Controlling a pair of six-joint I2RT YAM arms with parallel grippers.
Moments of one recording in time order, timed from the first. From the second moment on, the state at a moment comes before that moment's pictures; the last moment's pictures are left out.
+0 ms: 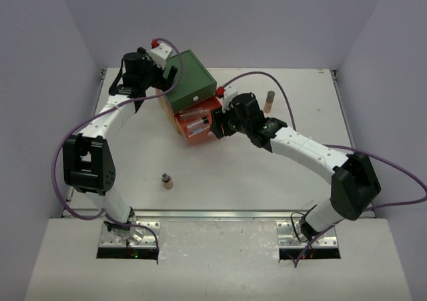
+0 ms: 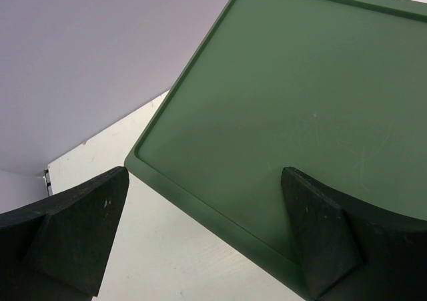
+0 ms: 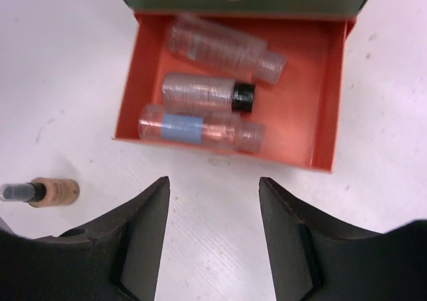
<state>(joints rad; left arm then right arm) -0.09 1.69 1.38 -0.04 0.16 0.39 0.68 1.54 1.14 -0.11 -0.04 0.11</state>
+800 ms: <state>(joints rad) -0.09 1.70 1.39 -0.04 0.17 0.38 0.69 1.79 0.99 0.35 0.03 0.34</state>
